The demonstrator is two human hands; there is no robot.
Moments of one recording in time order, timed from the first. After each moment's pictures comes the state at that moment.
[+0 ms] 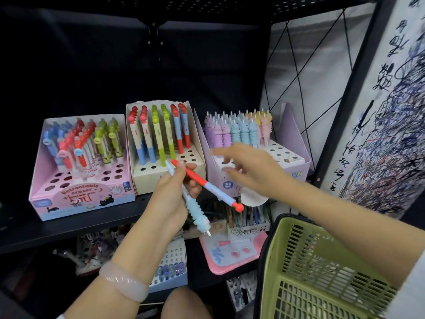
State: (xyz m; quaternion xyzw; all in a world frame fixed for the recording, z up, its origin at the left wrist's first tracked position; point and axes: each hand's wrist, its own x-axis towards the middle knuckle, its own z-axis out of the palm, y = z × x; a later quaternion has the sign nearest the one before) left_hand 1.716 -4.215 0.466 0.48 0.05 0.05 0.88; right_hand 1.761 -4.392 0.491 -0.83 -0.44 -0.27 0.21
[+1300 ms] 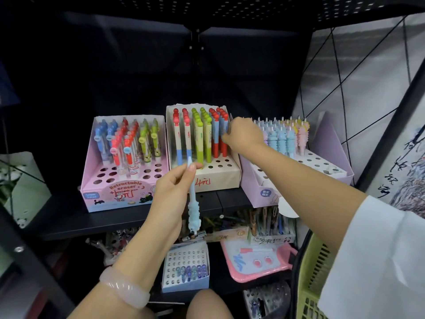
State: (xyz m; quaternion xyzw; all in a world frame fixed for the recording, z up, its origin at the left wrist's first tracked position) left_hand 1.700 -4.152 0.462 0.65 0.03 0.19 0.73; right_hand 1.842 -4.273 0.531 -0.96 -0.10 -0.18 0.19
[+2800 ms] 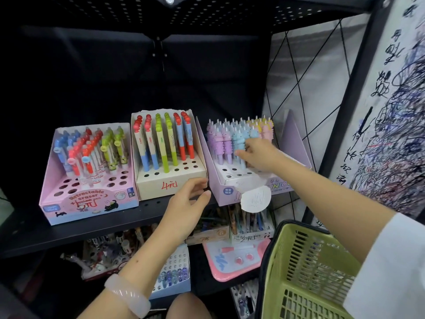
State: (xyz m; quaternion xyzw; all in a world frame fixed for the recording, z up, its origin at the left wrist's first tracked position) left_hand 1.707 -4.217 0.447 0.81 -0.07 0.11 0.57; right_hand 1.821 -4.399 0.508 -0.94 -0.13 -0.09 0.29
